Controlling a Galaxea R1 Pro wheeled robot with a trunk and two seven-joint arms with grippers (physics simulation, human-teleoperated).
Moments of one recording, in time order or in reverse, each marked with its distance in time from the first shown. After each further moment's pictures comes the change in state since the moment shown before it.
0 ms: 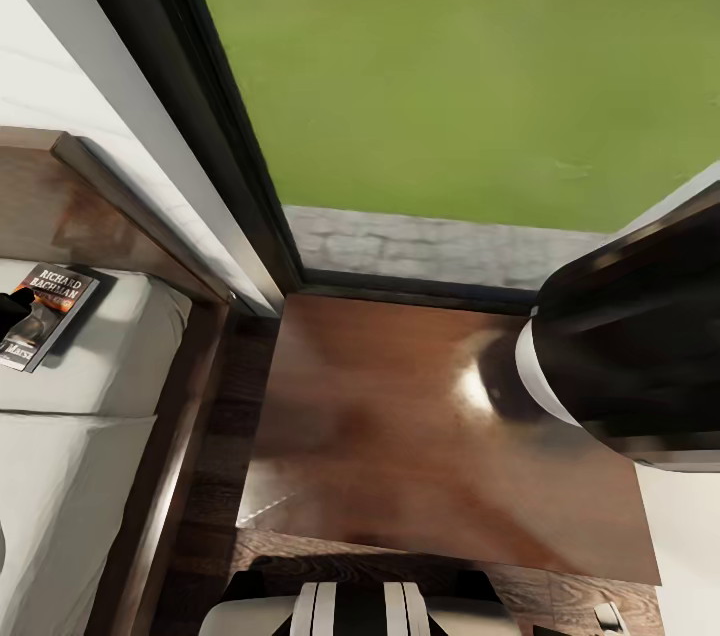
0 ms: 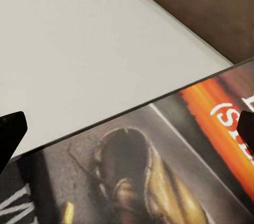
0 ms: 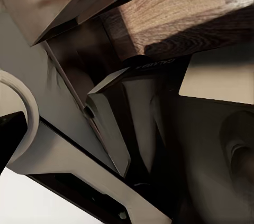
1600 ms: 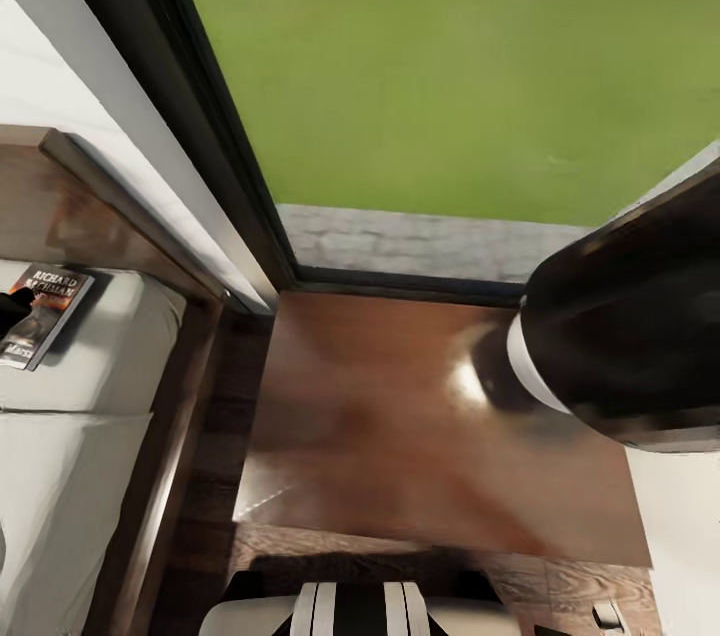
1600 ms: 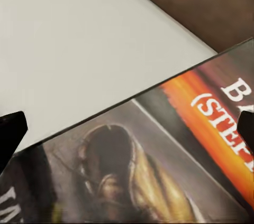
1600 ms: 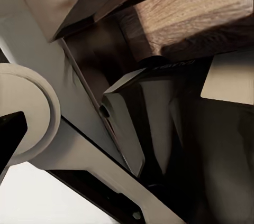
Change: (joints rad) left arm 0.000 0.000 0.000 0.000 0.001 0.000 0.000; right arm 0.000 0.000 -0.001 0.000 0.000 -0.003 0.067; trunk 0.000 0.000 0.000
